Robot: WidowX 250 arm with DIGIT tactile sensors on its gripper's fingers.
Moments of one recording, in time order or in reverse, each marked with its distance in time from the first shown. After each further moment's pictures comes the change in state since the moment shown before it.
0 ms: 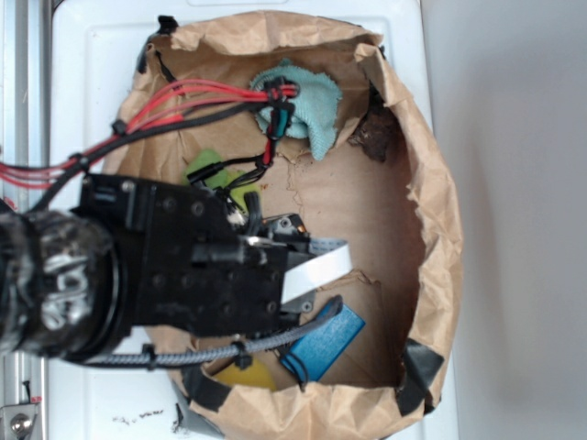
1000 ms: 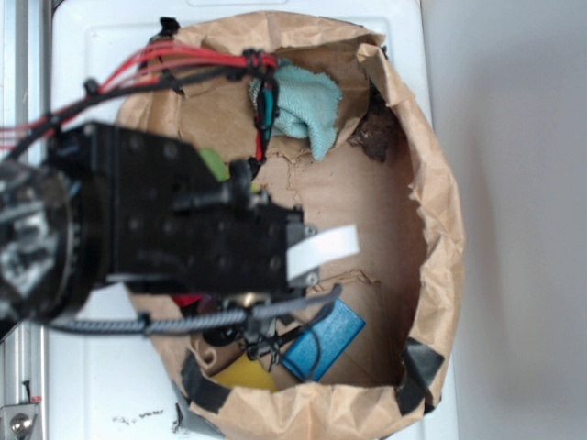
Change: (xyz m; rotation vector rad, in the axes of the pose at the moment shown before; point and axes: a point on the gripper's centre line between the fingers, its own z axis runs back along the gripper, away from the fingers) arm 0.010 0.017 0.025 -0.081 0.067 0.031
